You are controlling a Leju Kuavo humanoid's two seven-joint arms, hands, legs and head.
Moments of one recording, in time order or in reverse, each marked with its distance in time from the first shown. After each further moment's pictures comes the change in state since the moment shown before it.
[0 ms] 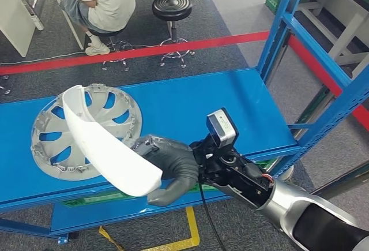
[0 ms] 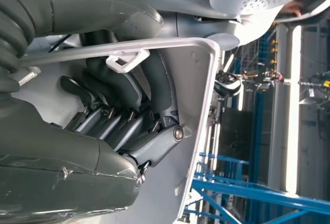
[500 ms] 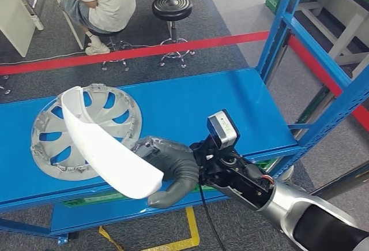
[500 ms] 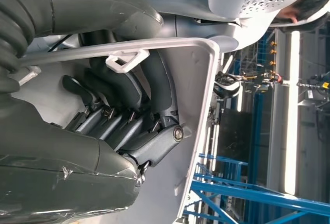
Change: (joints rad) left arm 0.000 -0.003 0.004 0.000 0.002 0.002 0.001; right arm 0.006 0.000 0.000 -0.009 0.002 0.001 0.000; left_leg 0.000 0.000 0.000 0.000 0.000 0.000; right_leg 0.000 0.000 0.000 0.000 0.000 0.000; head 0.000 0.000
